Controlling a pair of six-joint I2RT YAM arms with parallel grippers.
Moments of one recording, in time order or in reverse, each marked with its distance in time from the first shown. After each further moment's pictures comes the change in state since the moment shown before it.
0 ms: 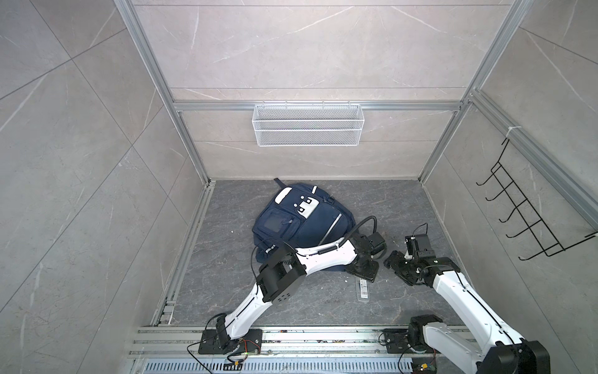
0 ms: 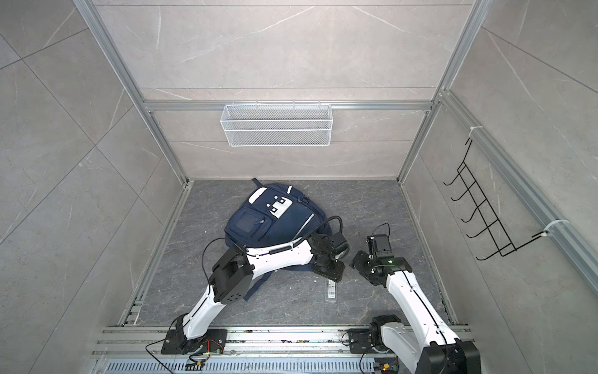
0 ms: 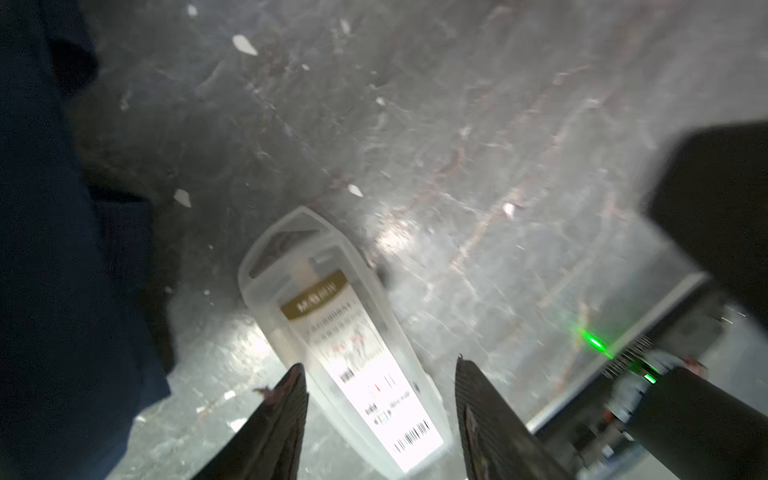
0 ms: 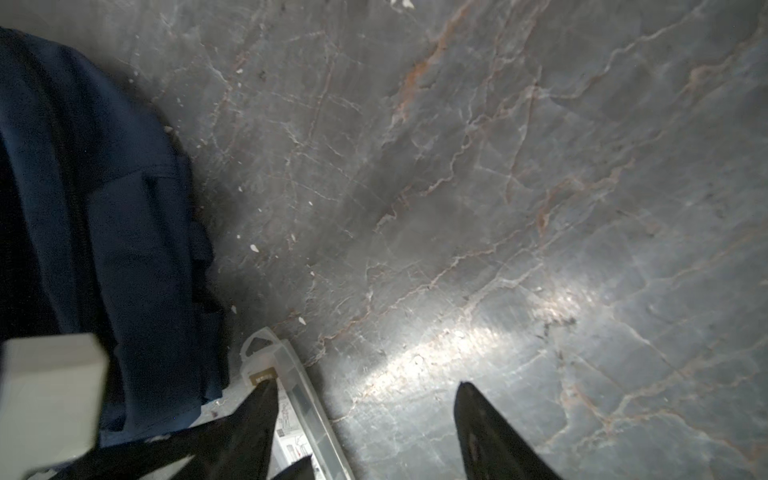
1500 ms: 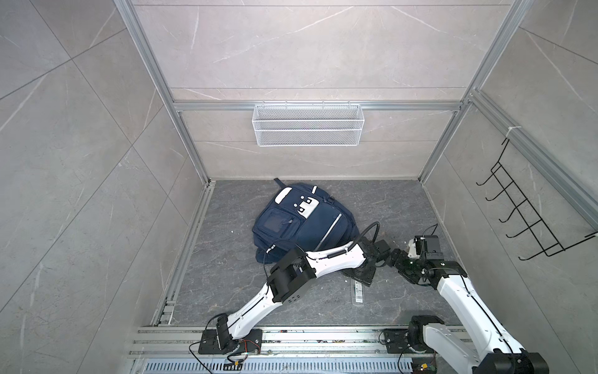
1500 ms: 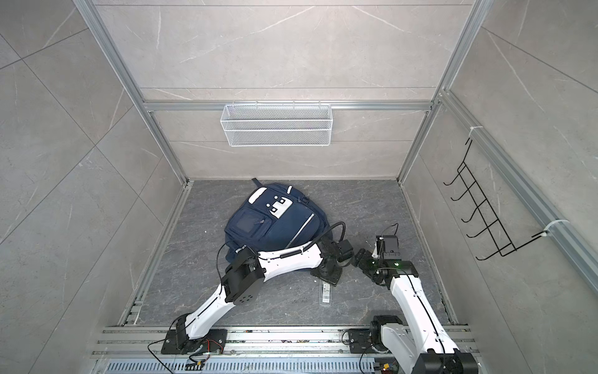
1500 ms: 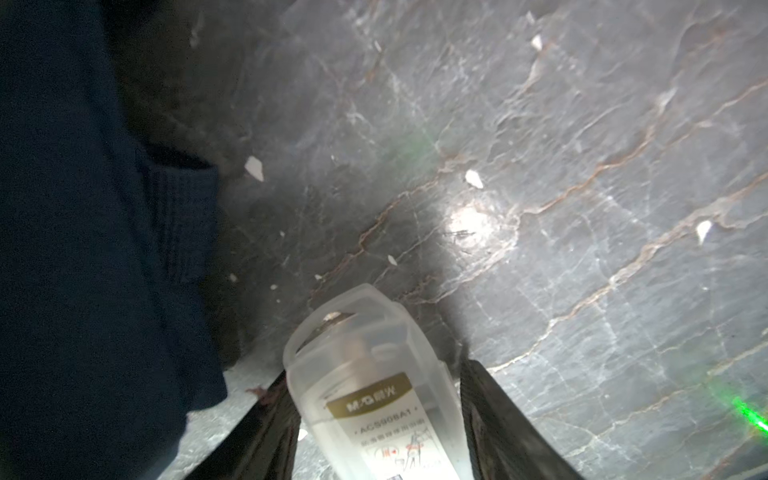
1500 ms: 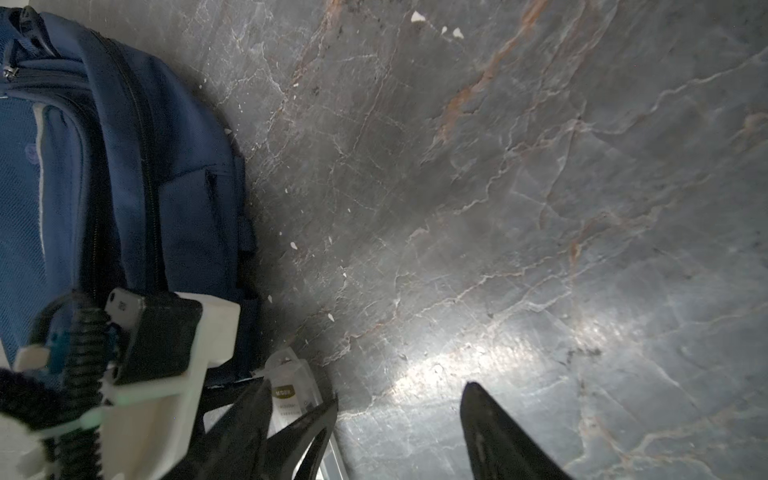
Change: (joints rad) left arm -0.038 0.104 0.126 -0.182 -0.154 -0.035; right arm -0.100 -0.030 -0.014 0.035 -0.135 -0.112
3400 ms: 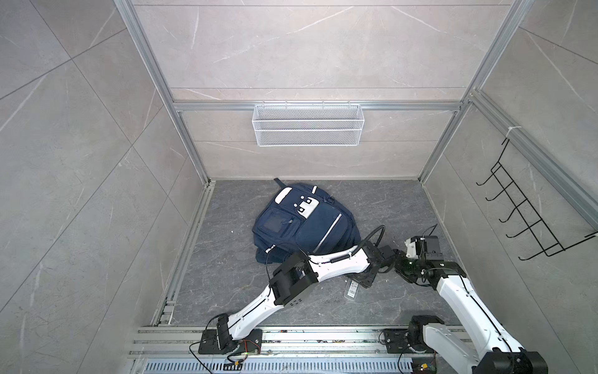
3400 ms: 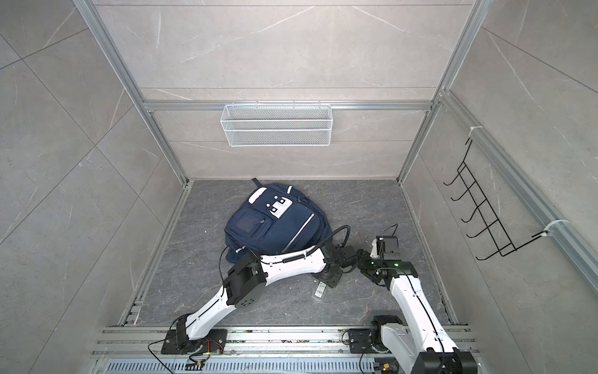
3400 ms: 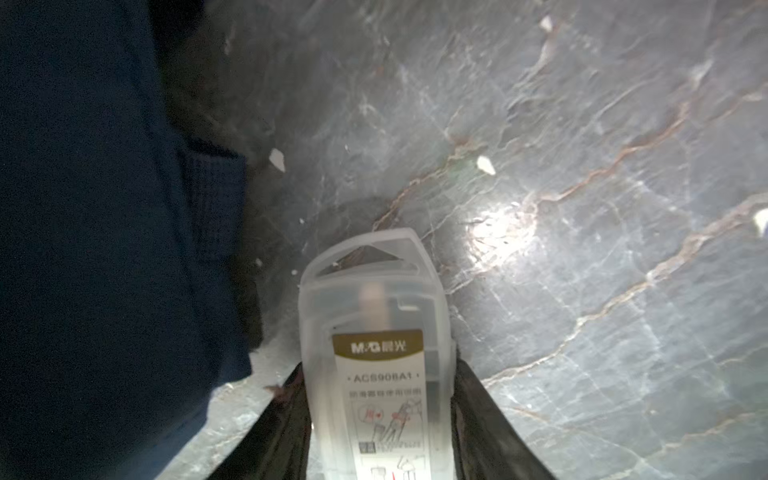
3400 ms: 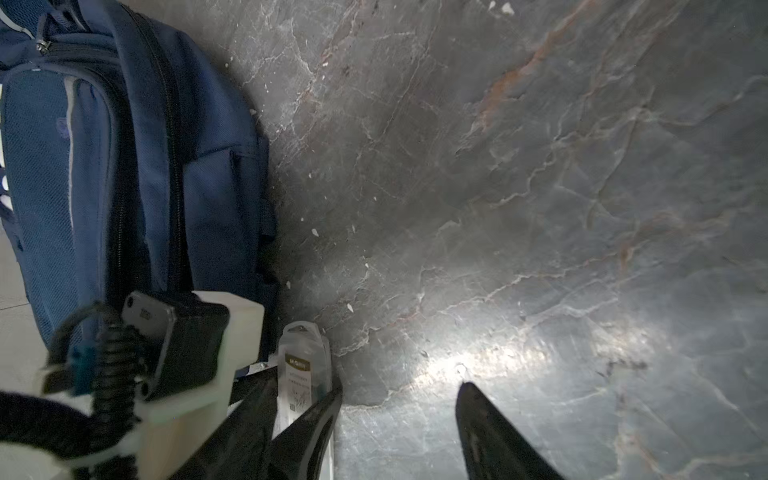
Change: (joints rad) left arm -0.036 0.016 0.032 -0.051 -0.151 0.012; right arm -0.003 -0.001 -0.015 0.026 -0.070 -0.026
